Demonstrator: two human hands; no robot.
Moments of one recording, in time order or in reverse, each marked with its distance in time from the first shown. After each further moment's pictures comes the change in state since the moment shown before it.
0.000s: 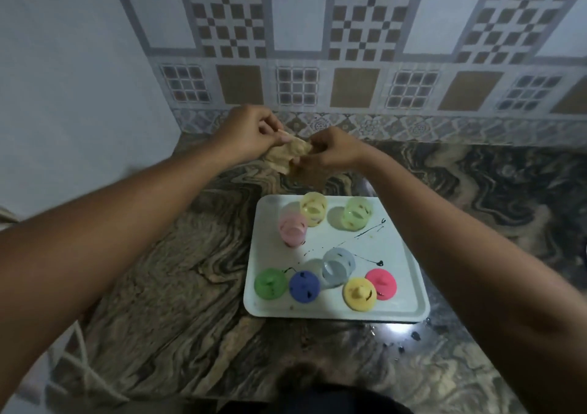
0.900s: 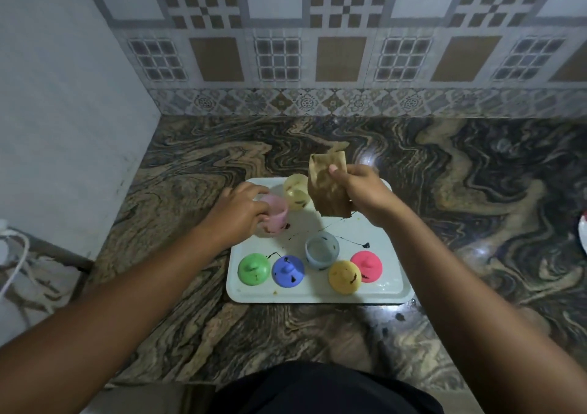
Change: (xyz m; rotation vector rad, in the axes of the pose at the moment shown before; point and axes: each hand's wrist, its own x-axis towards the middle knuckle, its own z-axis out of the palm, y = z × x) left_hand -0.092 -0.078 0.110 0.469 -0.279 0.237; right_hand -0.085 0.071 0.049 0.731 0.231 0.353
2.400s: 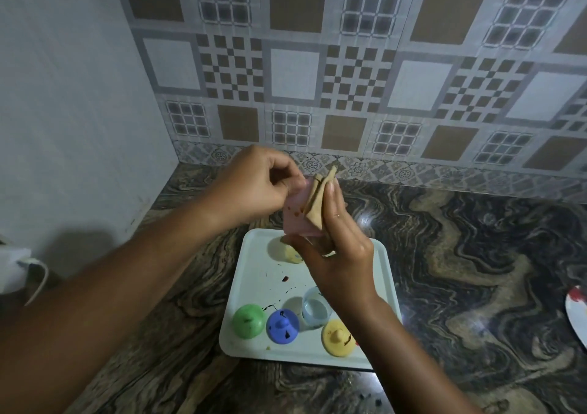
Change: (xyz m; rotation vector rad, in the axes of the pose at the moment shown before) left_hand 0.004 0.087 -0.198 -0.606 0.310 -0.089; right_hand -0.072 -0.034 0.059 -0.365 0.399 -1.071
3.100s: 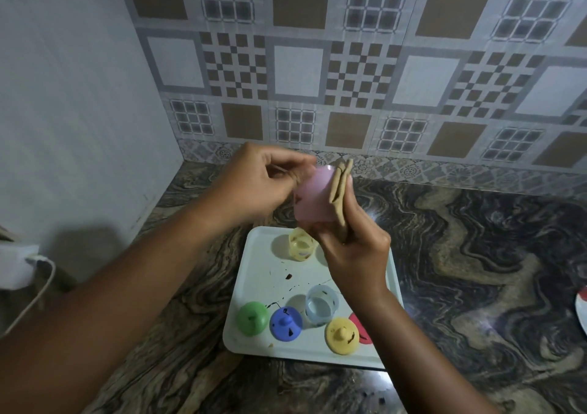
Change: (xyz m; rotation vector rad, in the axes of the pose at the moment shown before) left_hand -0.004 0.000 0.005 -0.218 0.050 -0.002; right_hand 0.009 0.000 -0.007 0.087 0.124 0.122
